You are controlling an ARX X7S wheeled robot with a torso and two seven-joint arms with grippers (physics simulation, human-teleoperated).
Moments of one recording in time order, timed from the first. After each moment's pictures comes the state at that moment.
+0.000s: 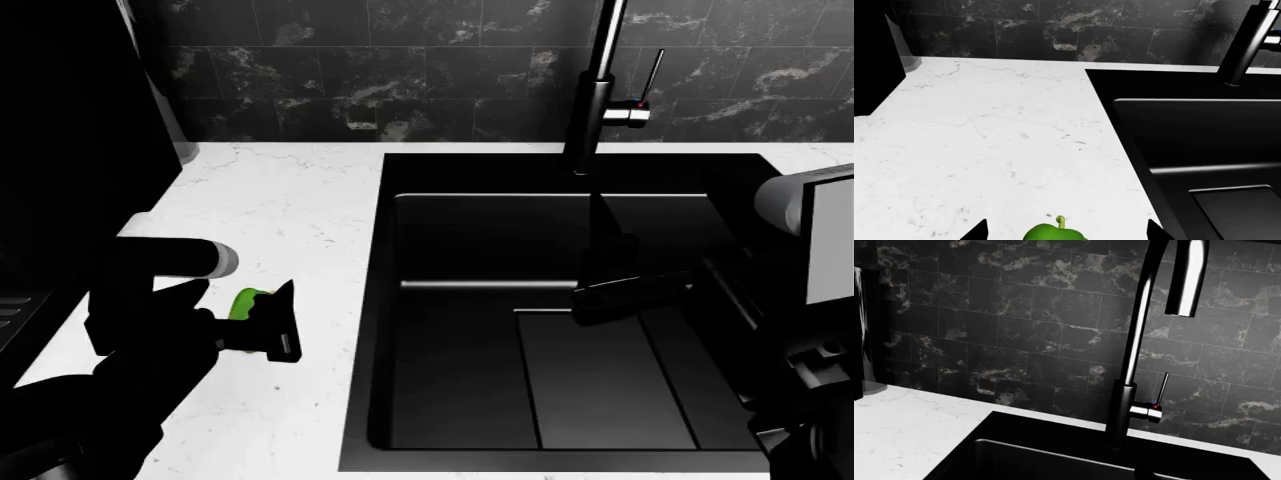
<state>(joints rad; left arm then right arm) -0.51 -0.82 0.26 0.50 -1.39 -0.76 -0.67 0.72 0.89 -0.18 -0.84 1.47 0.85 0.90</state>
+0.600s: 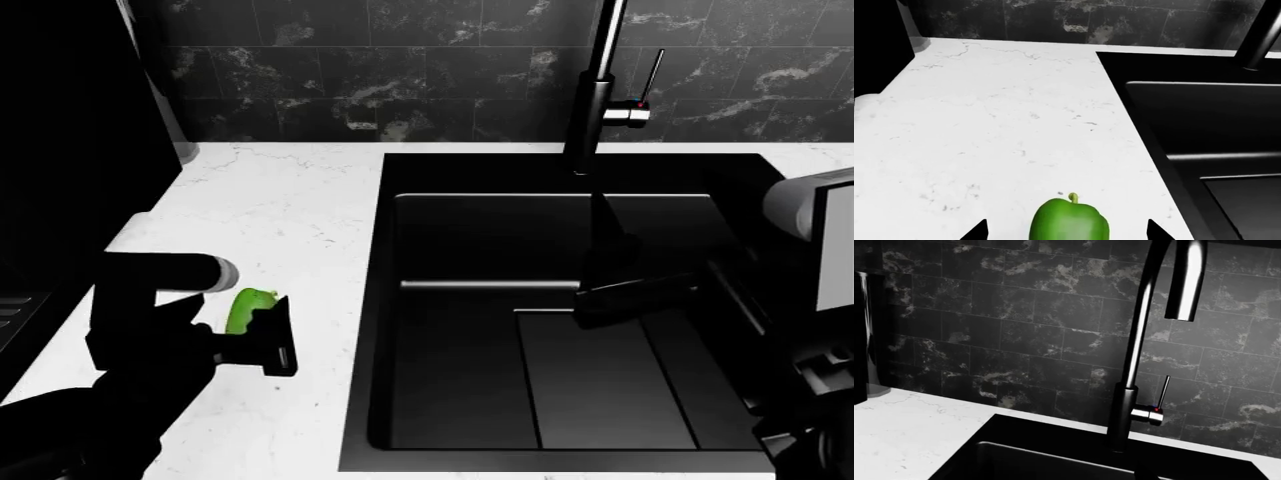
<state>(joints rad) -0.47 -0.83 0.27 0.50 -1.40 -0.76 -0.70 0.71 0.90 -0.17 -0.85 1.47 0.83 0.90</state>
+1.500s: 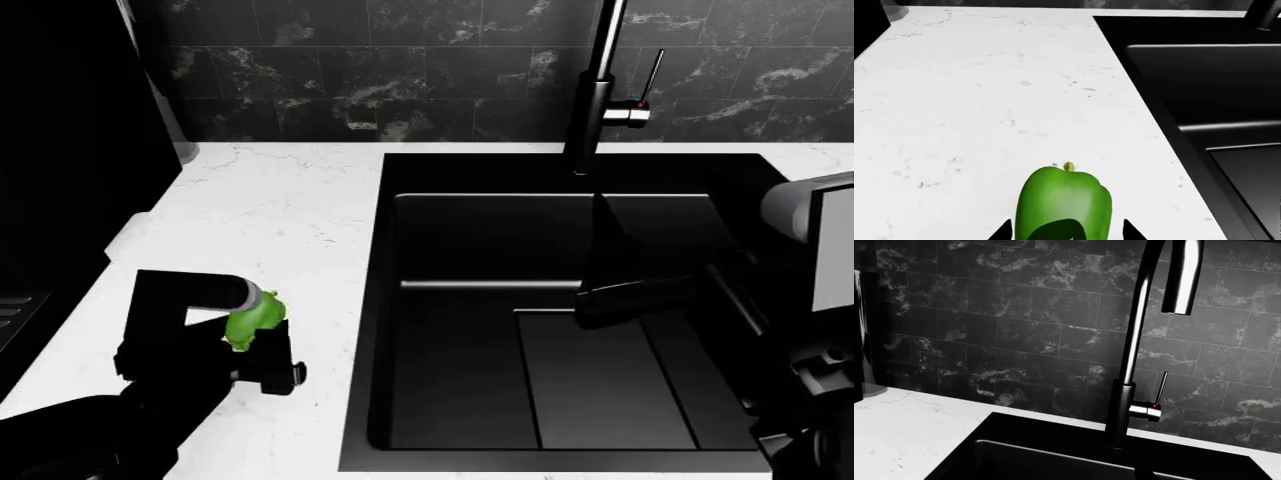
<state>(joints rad) -0.47 -0.80 0.34 0.43 -1.33 -0.78 -0.65 0.69 0.90 -0.17 -0.85 1.45 0.81 0.89</state>
